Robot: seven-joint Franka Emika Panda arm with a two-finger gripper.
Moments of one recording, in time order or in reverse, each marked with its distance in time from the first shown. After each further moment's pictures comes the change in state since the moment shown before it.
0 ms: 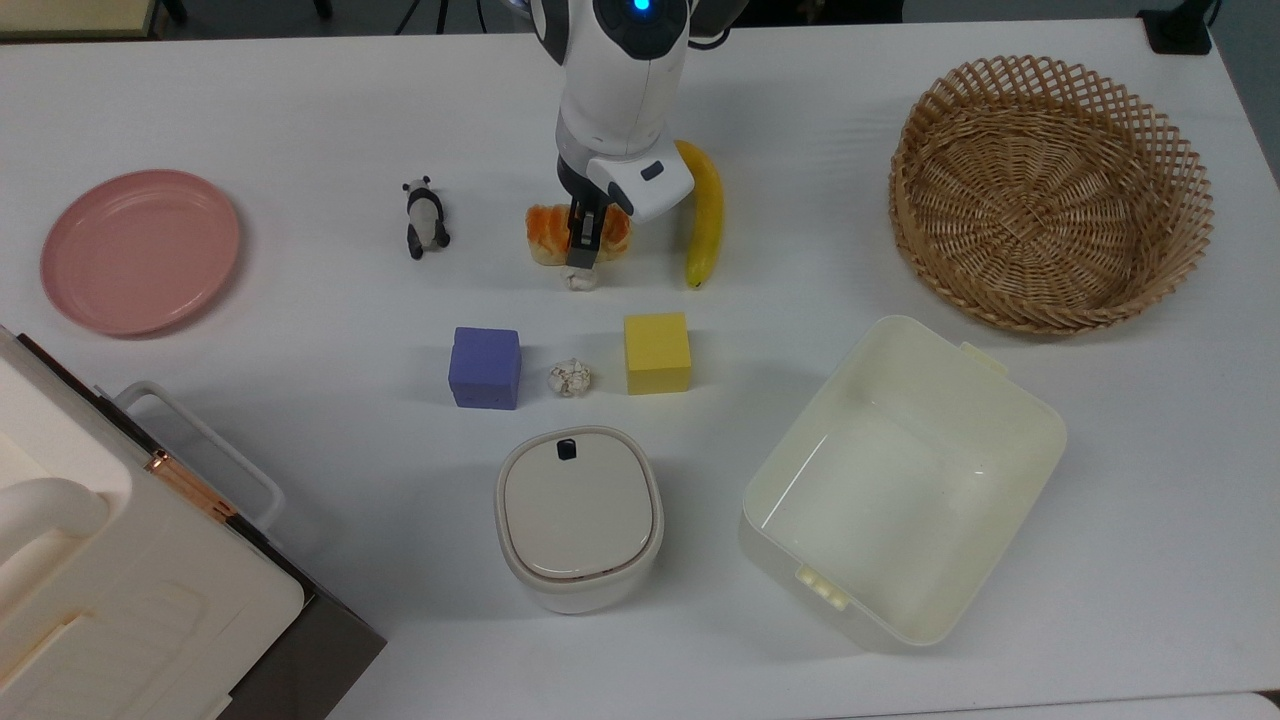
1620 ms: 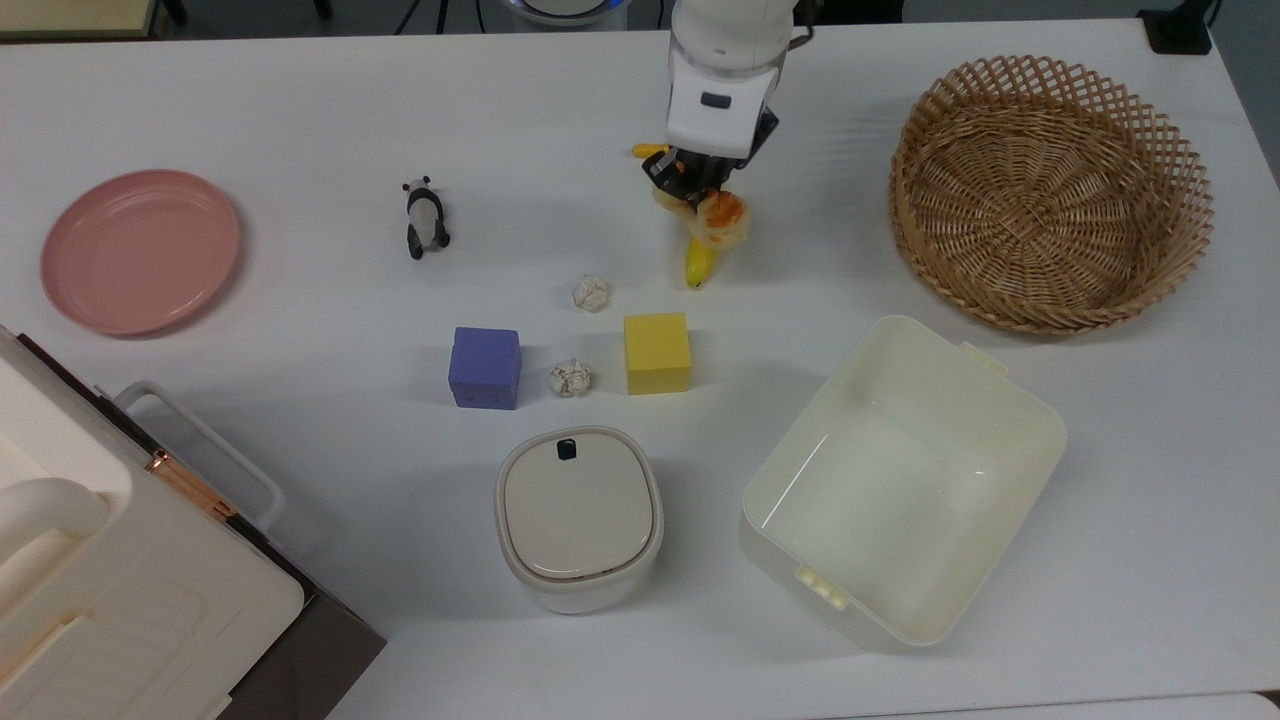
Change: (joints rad) arm 0.140 -0.055 0.009 0.208 0.178 -0.139 0.998
